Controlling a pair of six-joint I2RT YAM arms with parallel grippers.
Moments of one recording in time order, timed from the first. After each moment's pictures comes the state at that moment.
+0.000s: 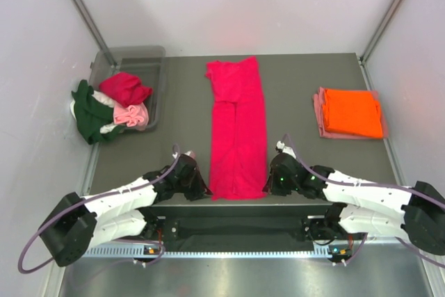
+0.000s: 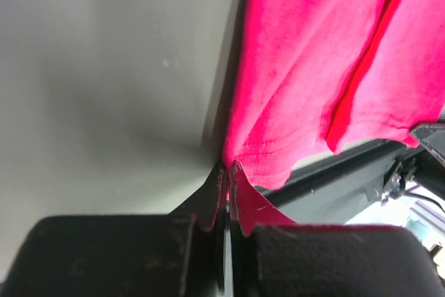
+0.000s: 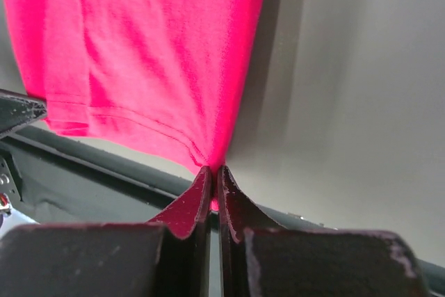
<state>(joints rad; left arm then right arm) -0.77 1.03 0.31 -0.21 0.16 -1.12 0.96 1.05 0.46 -0.37 0.08 1.00</state>
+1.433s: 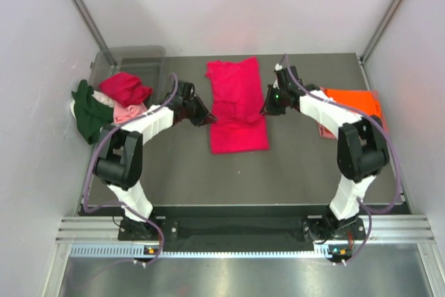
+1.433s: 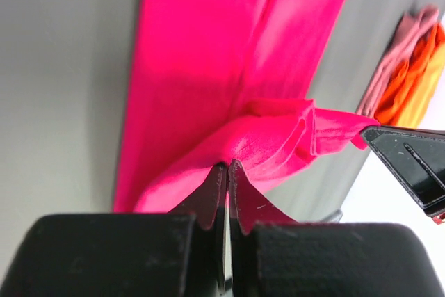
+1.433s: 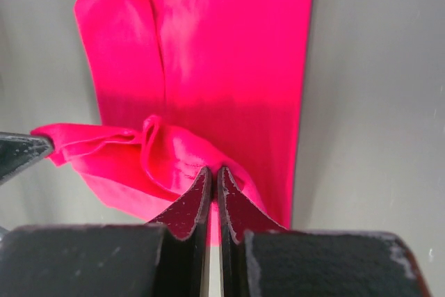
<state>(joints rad) -0.33 1.73 1.14 -0.24 0.34 -0.95 0.39 1.78 1.33 -0.44 -0.18 0.54</state>
